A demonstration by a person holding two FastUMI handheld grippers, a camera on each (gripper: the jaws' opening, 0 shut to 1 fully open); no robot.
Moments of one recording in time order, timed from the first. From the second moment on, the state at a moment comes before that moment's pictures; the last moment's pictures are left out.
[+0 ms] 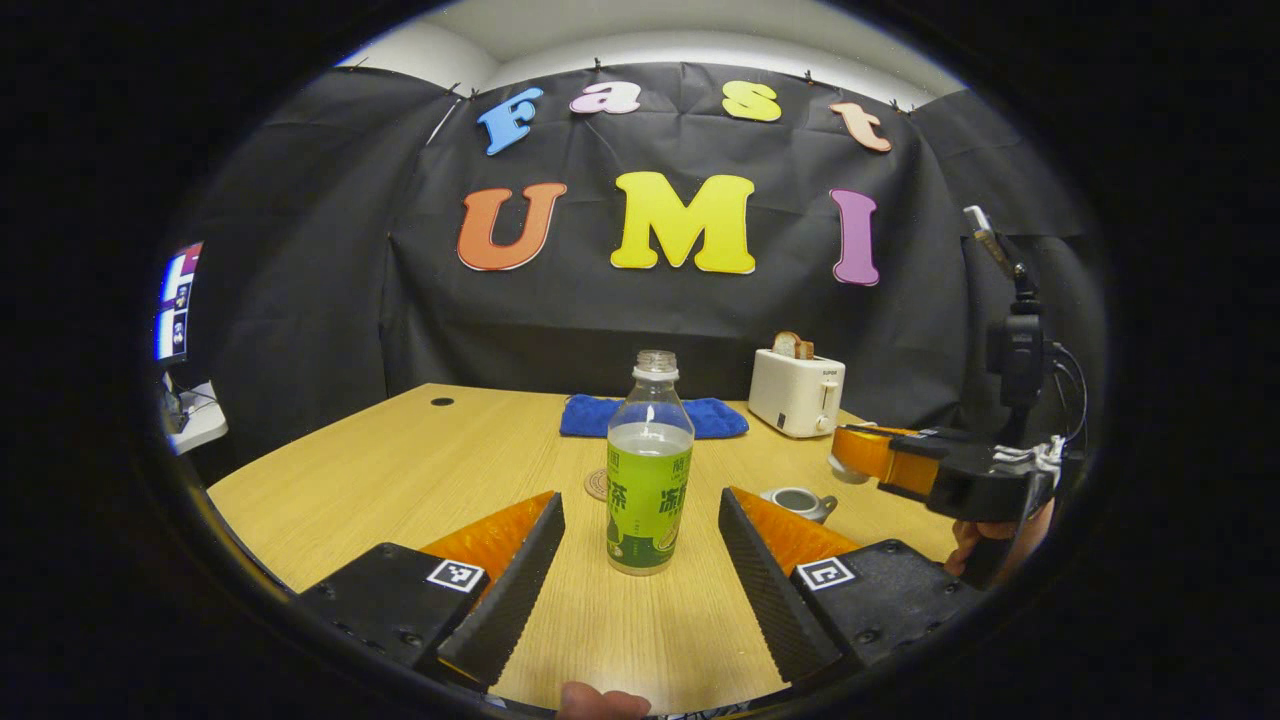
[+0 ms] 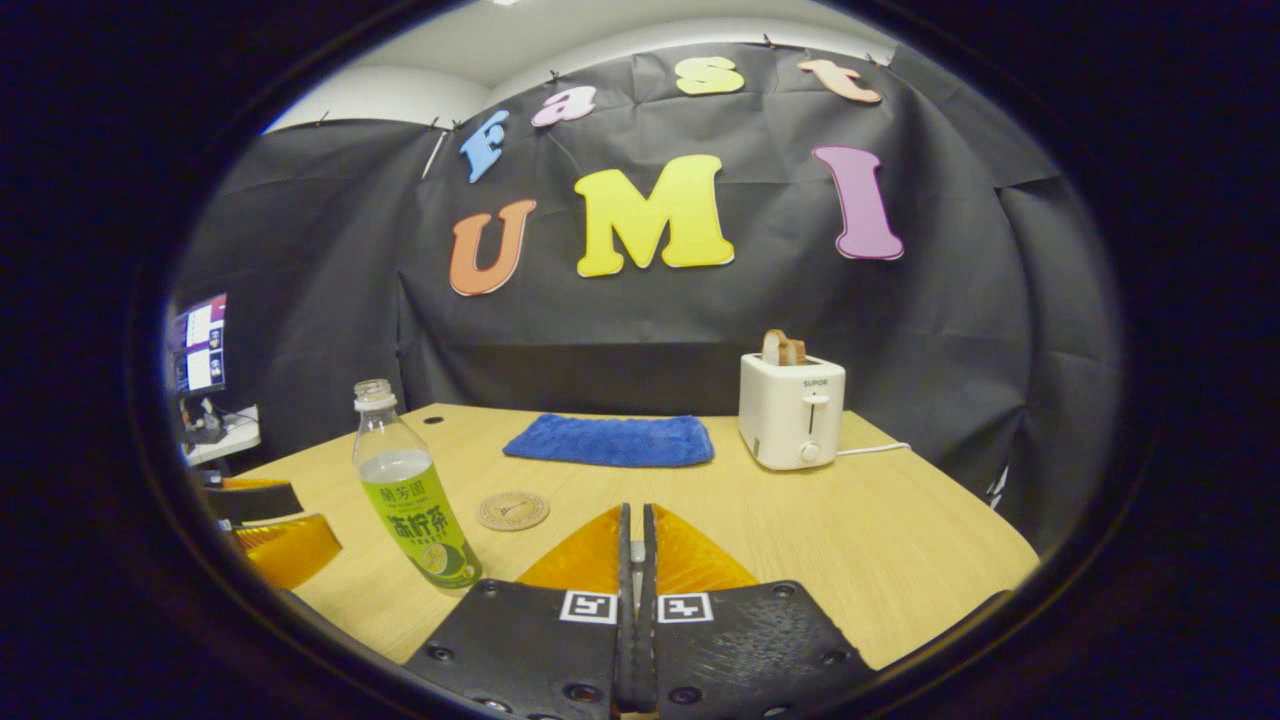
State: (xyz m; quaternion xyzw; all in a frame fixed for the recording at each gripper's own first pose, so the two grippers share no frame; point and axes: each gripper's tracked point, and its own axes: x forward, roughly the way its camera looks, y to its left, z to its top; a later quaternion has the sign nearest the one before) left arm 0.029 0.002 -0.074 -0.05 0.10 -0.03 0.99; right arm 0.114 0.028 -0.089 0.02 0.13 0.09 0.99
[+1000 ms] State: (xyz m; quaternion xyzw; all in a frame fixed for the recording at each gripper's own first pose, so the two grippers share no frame) left arm 0.096 -0.005 -0.134 -0.03 0.17 -0.01 0.98; right arm 0.093 -0.025 -0.094 0.03 0.13 0.08 0.99
